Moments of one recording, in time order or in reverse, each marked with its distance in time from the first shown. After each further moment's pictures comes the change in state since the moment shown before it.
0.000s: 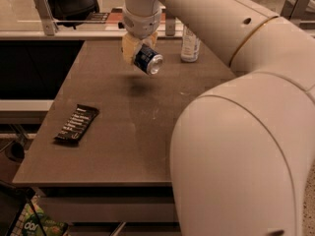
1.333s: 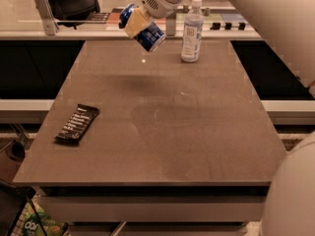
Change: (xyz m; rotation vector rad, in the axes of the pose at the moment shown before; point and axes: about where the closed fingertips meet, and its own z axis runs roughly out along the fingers) arm -0.023 -0.021 -0.078 -0.022 -0.499 -0.146
